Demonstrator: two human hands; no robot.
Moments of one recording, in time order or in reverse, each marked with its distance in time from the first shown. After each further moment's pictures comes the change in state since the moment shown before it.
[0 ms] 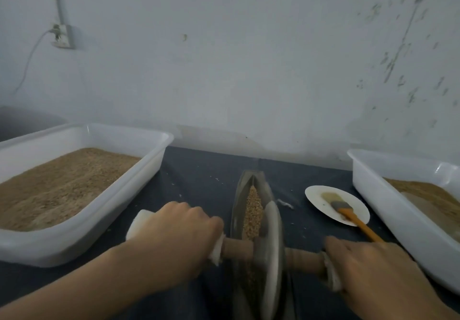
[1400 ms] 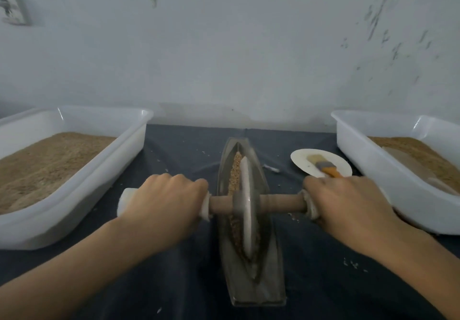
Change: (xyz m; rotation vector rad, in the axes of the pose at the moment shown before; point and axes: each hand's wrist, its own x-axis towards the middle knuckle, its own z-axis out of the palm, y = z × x) left_hand 0.005 0.008 0.012 0.139 0.142 -0.032; right_hand 0.009 0.023 0.038 -0.023 0.290 0.034
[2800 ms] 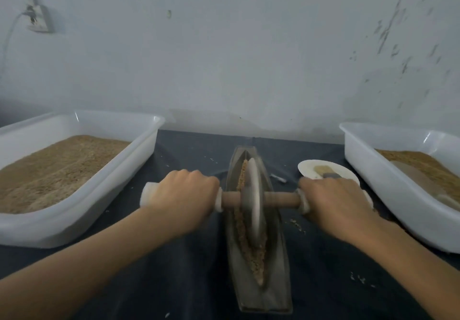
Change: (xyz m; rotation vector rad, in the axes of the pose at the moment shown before) left_hand 0.022 -0.002 0.013 -0.009 0.054 -0.047; right_hand 0.031 -0.001 0.015 -0.066 -0.155 0.066
